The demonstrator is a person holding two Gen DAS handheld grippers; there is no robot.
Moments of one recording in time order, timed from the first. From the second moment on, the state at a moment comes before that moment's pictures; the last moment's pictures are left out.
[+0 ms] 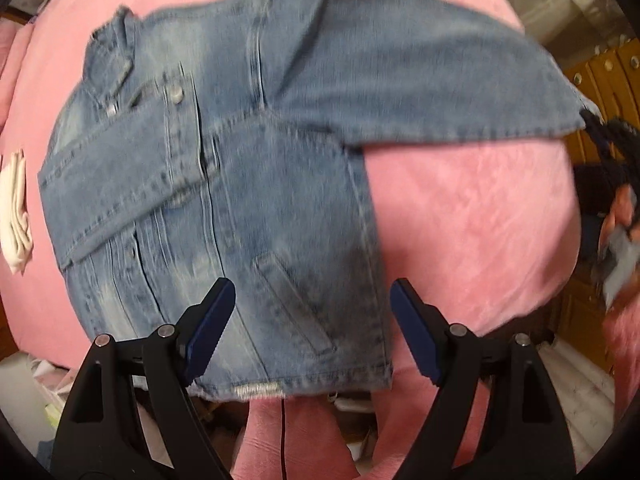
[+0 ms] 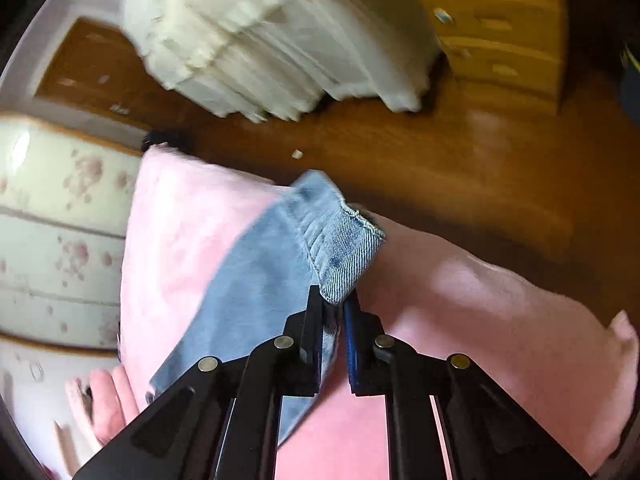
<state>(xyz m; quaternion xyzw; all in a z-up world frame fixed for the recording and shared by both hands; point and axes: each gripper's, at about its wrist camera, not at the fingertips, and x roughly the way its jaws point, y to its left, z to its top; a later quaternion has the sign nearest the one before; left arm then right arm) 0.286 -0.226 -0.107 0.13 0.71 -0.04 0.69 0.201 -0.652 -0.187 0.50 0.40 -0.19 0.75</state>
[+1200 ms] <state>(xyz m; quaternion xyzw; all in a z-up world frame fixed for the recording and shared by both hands) 0.243 0.196 -0.034 -0.04 0.58 0.10 0.81 0.355 0.043 -0.096 -0.03 0.54 0.18 0.82</state>
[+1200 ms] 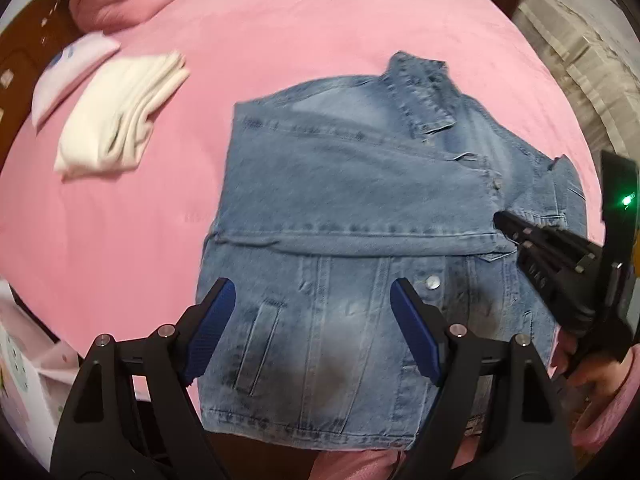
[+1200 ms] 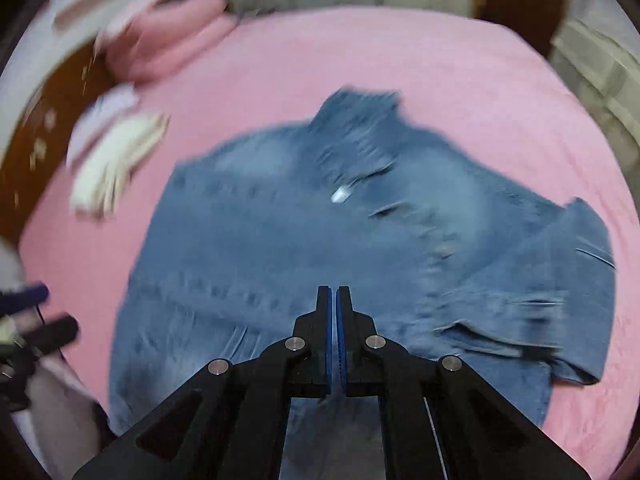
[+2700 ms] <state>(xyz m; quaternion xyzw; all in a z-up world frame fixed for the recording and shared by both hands) 0.319 0.068 -0.123 -0.02 0.60 -0.01 0.80 0.429 -0.206 -0.141 0.24 0.51 0.17 0.81</state>
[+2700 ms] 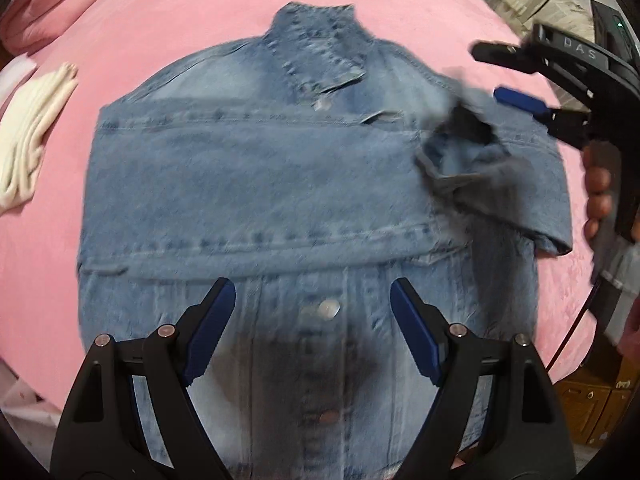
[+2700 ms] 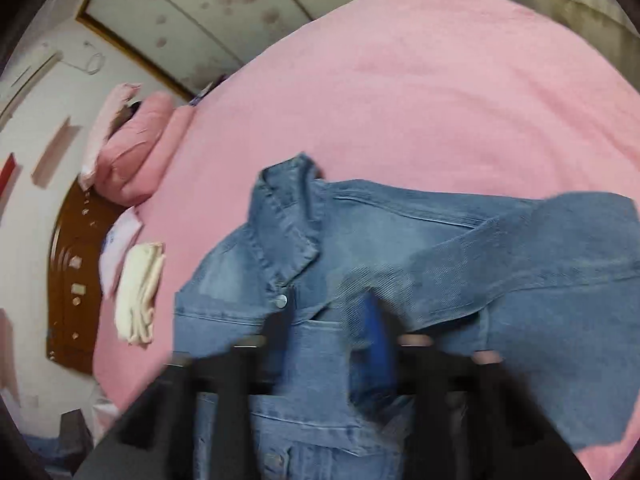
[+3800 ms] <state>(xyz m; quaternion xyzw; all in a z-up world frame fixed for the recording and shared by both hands) 0.434 -0.067 -0.222 -0.08 0.58 0.04 0.81 0.256 -0.382 -0.236 0.16 0.58 0.01 0.80</state>
